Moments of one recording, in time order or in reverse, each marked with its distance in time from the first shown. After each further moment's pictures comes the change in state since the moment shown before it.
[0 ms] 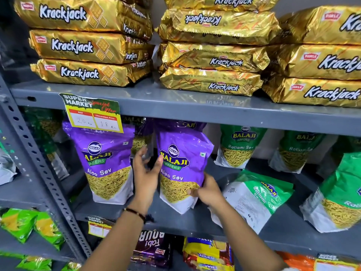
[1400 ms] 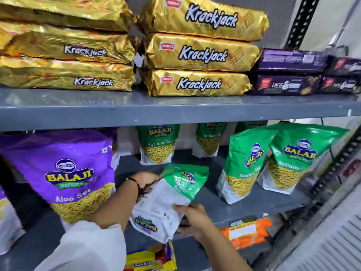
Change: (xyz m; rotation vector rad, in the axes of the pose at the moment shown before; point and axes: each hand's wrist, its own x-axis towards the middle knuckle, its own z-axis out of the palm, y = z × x) left_hand -0.015 -0.095 0.217 0.571 -0.985 -0.652; right_hand -0.090 0.069 -0.139 0.458 0.313 0.450
